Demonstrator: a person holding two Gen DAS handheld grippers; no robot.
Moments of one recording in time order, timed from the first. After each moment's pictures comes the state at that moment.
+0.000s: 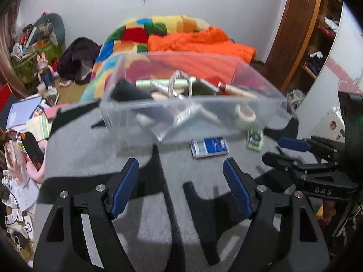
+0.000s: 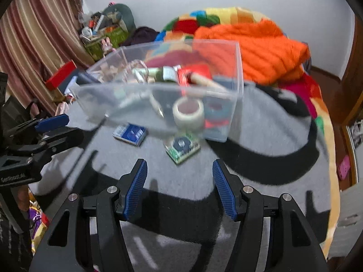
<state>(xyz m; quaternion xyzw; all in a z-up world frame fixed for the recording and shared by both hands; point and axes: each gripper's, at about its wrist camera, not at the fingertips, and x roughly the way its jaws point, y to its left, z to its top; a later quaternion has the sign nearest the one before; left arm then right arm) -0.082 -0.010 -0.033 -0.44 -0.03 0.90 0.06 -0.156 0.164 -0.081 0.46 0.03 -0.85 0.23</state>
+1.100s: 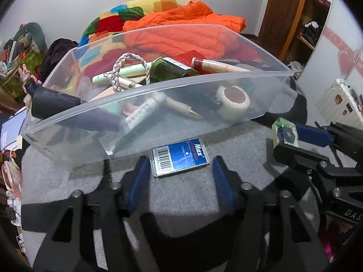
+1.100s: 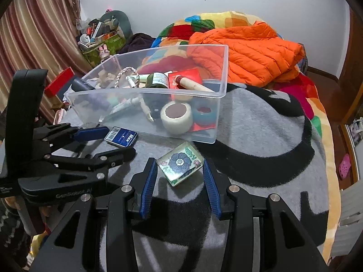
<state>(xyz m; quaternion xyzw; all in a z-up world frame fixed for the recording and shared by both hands) -0.134 0.044 -0.069 -0.48 0.03 0.87 0.09 -0.155 0.179 -0.073 0.44 0.01 -0.87 0.24</state>
